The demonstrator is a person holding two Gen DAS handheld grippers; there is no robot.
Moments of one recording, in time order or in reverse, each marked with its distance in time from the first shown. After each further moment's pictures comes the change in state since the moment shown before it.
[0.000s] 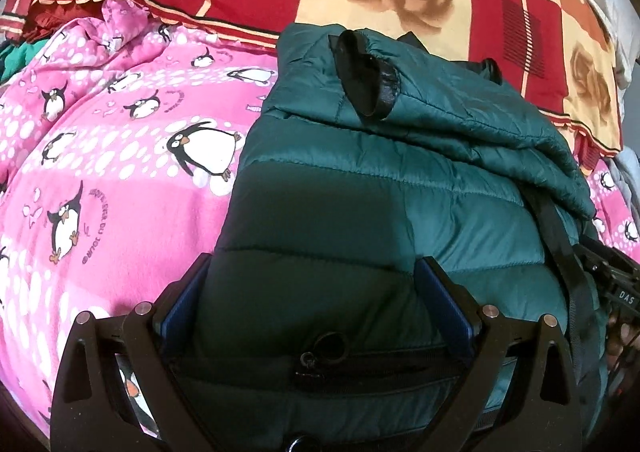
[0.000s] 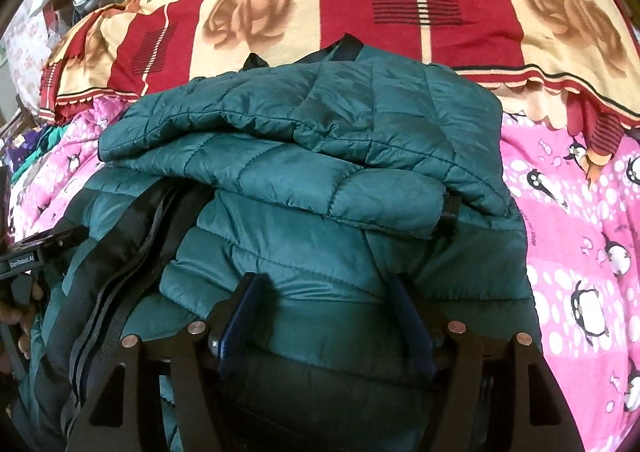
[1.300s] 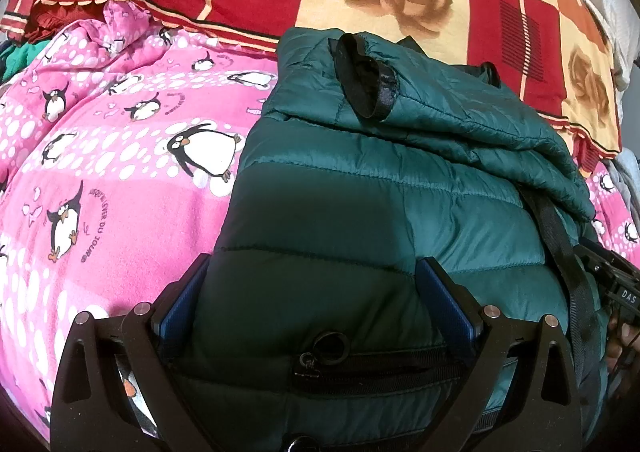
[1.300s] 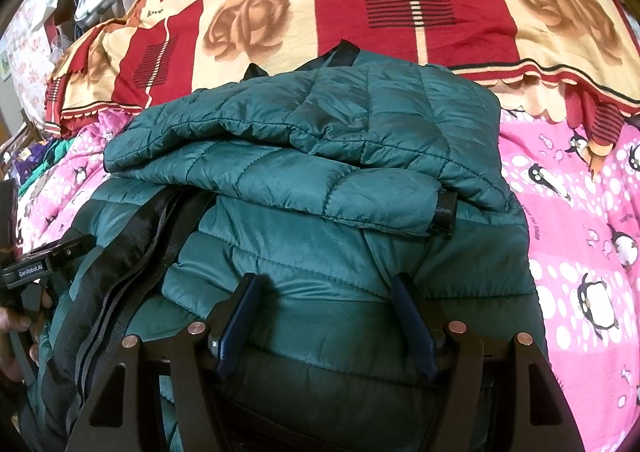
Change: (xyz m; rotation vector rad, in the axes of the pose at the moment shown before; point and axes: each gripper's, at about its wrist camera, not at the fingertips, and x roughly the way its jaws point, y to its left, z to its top) left arm 0.000 0.000 -0.003 -0.005 -0.022 -0.003; right arm -0.002 -0.005 -0.004 0.036 -0.030 0.036
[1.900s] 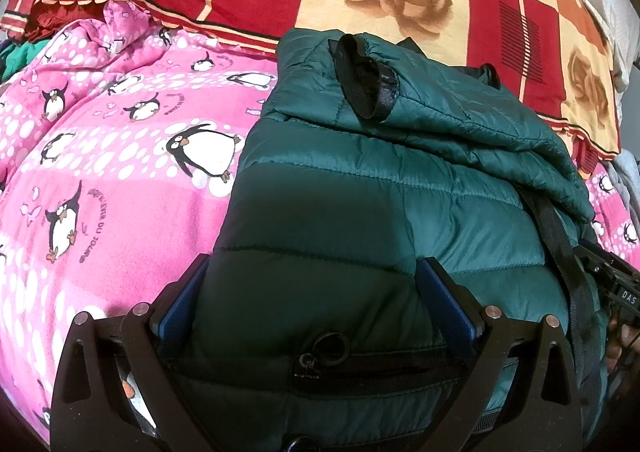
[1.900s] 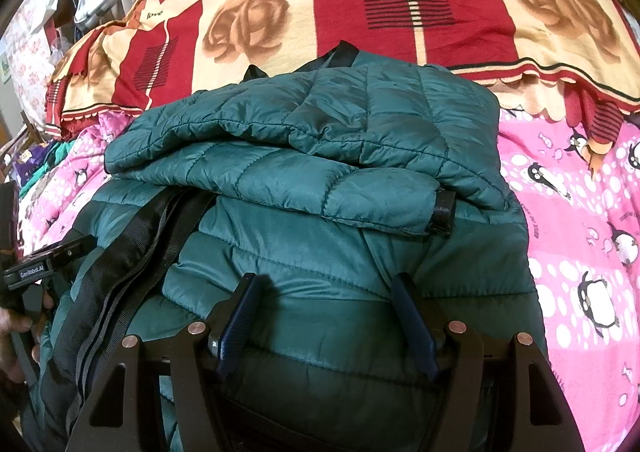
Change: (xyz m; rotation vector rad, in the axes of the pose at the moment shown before) left arm 0.001 0.000 0.000 -0.003 -0.002 0.000; right arm -0.002 -0.001 0.000 0.004 -0.002 0.005
